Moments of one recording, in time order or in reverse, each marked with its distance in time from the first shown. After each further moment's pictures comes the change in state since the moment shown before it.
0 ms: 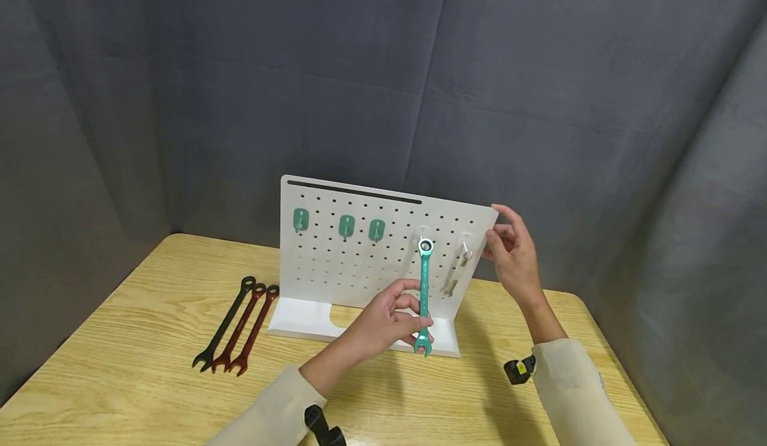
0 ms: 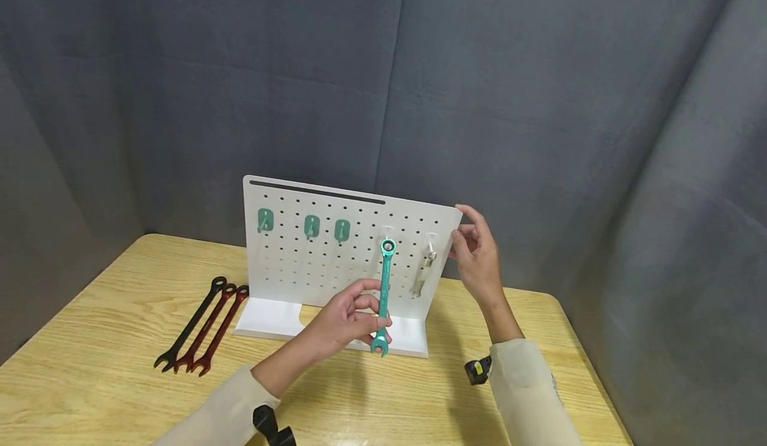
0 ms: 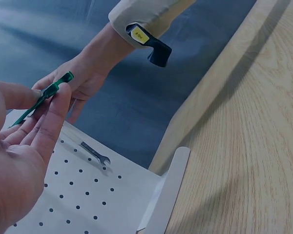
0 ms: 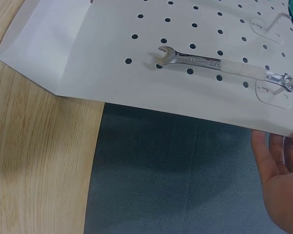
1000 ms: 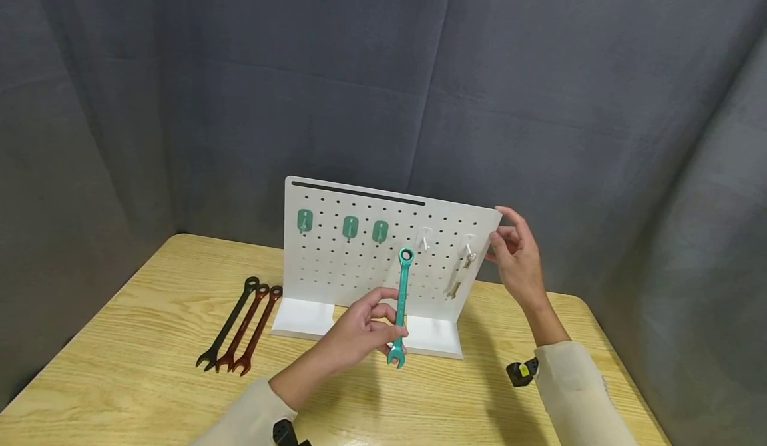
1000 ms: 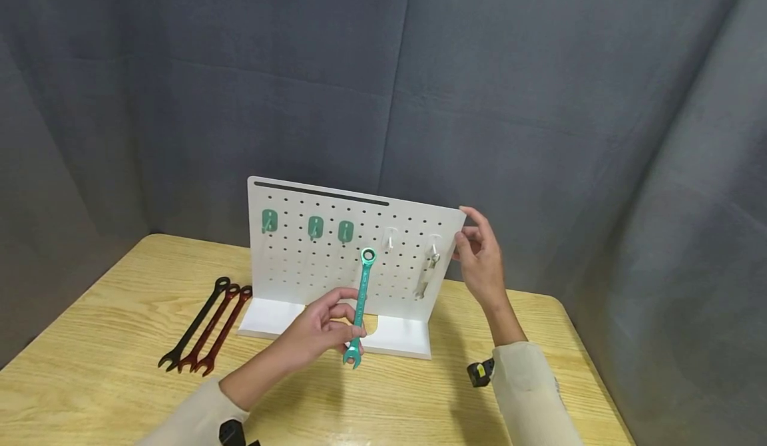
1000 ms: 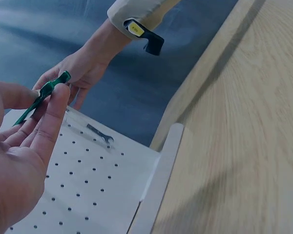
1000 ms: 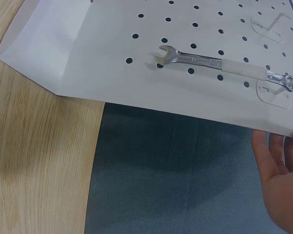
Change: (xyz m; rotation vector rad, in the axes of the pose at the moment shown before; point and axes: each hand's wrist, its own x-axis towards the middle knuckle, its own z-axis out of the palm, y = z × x) left_hand -0.035 0.007 -0.023 0.063 0.022 0.009; right_hand 0.005 0.036 -0.002 0.014 0.014 0.011
